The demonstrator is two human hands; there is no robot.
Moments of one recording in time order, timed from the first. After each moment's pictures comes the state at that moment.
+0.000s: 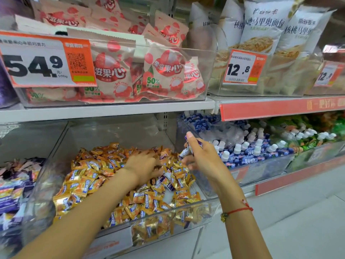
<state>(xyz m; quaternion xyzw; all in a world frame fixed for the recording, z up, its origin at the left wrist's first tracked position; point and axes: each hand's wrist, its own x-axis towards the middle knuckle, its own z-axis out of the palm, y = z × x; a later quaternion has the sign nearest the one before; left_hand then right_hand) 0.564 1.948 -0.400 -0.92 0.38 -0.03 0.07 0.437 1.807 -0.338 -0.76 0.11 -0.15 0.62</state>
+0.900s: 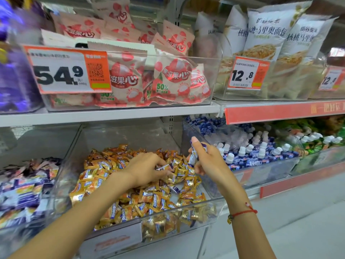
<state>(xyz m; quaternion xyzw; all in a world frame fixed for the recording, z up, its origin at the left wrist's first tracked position) 0.540 1.971 -0.377 -0.90 0.41 -0.02 -0.14 0.434 1.807 -0.343 -0.80 0.11 -0.15 0.57</state>
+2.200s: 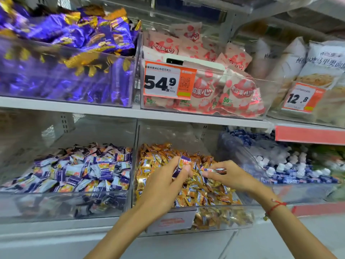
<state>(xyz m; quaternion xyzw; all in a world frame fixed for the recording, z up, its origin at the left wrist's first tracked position) 0.431 2.069 -0.358 -0.81 0.28 -0.09 -0.51 0.458 1.835 -0.358 -0.94 -0.07 -0.01 0.34</state>
